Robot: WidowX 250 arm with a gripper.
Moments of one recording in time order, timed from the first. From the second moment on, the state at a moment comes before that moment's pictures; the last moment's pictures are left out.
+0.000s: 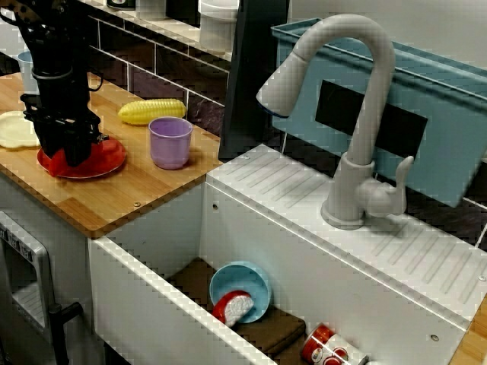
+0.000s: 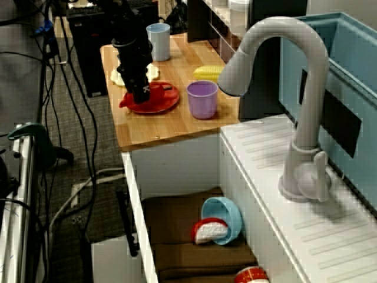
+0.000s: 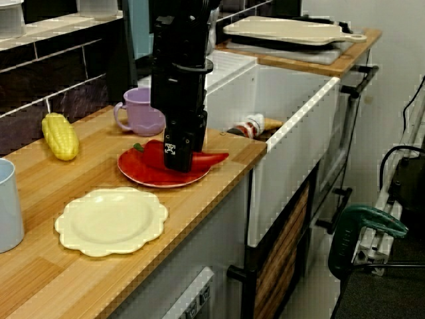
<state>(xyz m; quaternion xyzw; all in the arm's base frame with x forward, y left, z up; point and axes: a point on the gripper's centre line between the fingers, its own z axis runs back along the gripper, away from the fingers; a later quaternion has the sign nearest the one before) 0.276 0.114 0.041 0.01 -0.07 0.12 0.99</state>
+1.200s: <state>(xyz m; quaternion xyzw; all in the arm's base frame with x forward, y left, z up) 0.267 0.195 0.082 0.03 -0.07 0.18 0.98</state>
